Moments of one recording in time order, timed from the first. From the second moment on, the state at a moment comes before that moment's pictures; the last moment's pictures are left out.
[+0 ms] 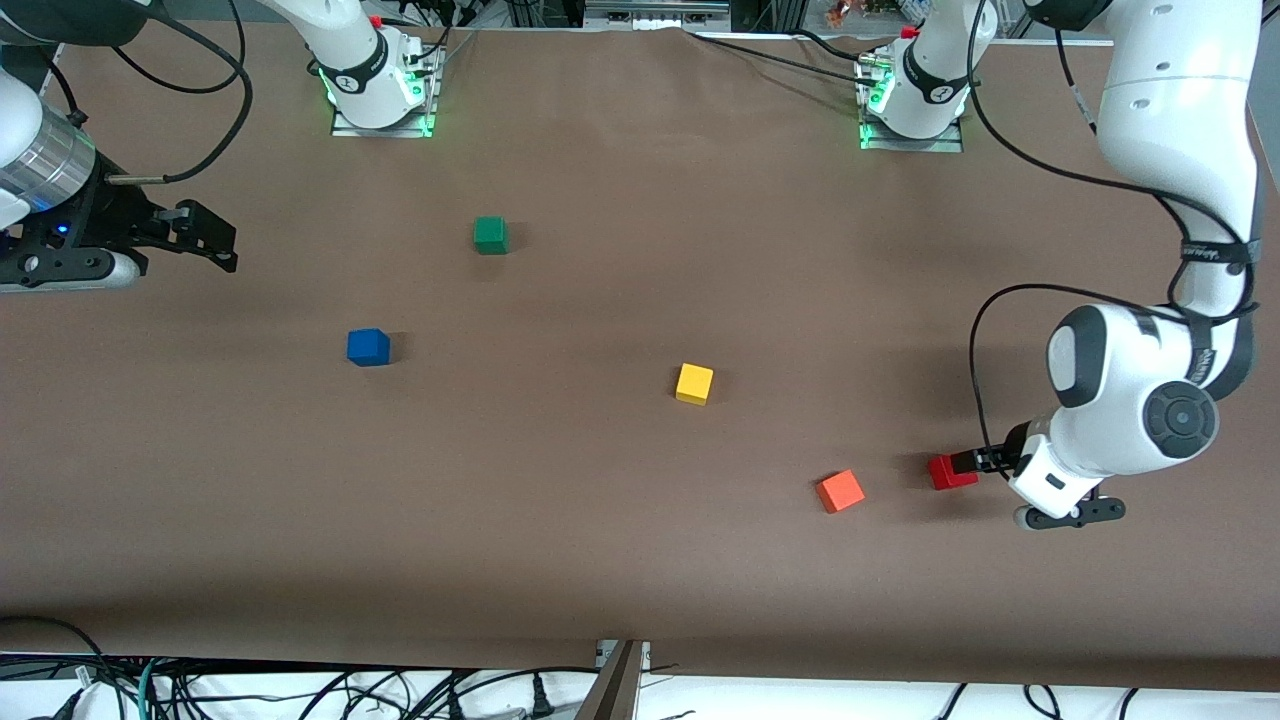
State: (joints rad) left arm 0.05 0.72 -0.08 -1.46 0.03 2.15 -0.19; right arm 0.29 0.06 -0.19 -1.57 -0.02 1.63 0.04
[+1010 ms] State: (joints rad) left arm 0.06 0.78 -0.08 -1.50 -0.06 2.25 -0.22; right arm 0.29 0.09 -0.19 -1.57 -0.02 1.71 0.04
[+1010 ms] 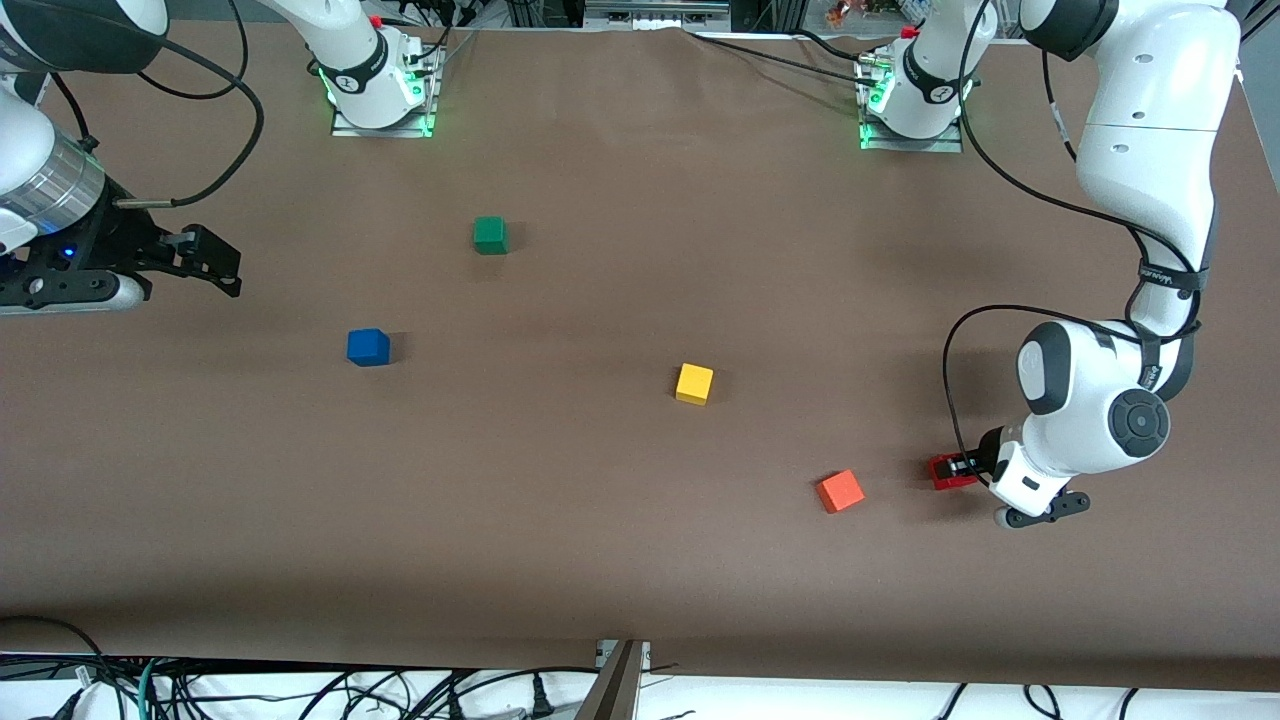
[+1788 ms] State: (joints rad) left arm -0.05 0.67 -0.11 -1.37 -0.06 2.05 -0.22; right arm 0.29 0.26 -0.19 -1.57 -0.02 1.70 0.02
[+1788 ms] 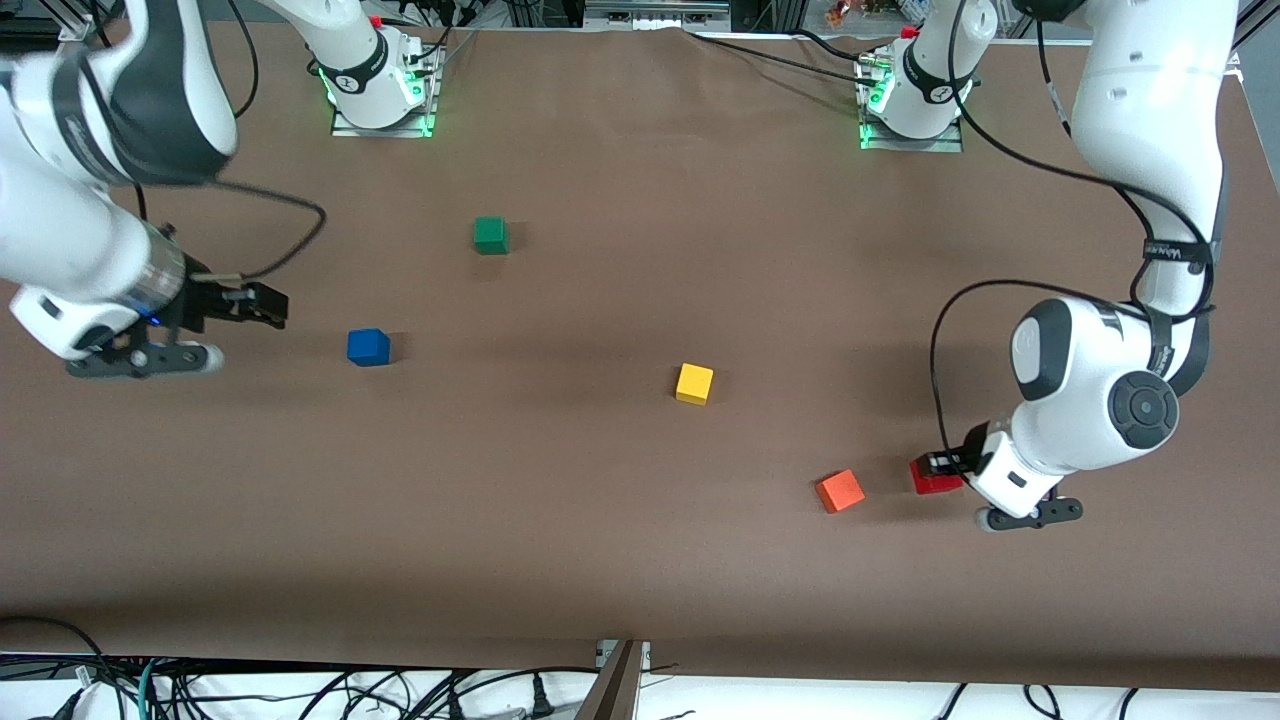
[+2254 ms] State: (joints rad) left arm -0.35 0.64 -0.11 -1.31 -0.05 1.99 -0.24; right arm 0.28 0.30 -0.19 -1.72 0.00 1.88 -0.07
